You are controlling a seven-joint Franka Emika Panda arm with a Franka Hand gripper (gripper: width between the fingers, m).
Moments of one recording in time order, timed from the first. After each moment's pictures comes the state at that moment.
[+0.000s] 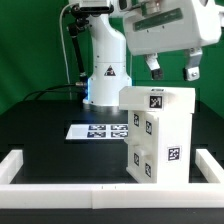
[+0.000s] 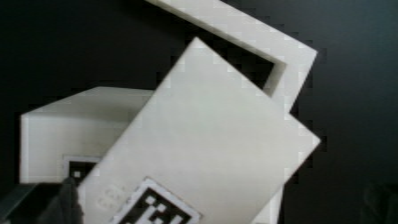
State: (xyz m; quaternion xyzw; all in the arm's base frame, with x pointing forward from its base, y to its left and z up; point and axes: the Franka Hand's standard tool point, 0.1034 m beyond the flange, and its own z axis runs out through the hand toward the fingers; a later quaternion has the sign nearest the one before) arm 0.591 0.074 0.182 -0.84 0.53 0.02 0.10
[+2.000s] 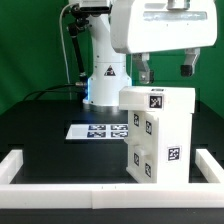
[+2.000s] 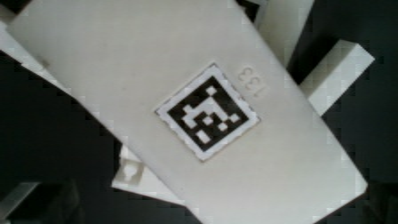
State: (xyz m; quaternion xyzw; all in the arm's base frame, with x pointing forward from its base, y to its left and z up) arm 0.592 0.065 0.183 -0.94 -0.34 -0.02 0.01
